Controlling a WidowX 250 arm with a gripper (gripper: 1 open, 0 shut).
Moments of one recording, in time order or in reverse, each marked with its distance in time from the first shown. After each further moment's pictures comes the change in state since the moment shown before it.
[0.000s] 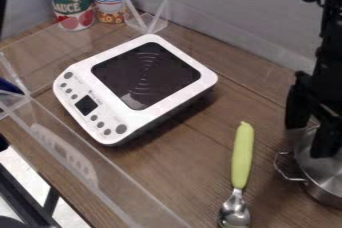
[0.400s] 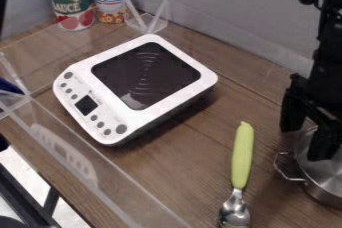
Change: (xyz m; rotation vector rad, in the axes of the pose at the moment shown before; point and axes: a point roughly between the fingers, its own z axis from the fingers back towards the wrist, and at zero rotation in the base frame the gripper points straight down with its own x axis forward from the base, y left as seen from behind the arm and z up) arm -0.004 0.000 -0.001 -0.002 0.023 0.068
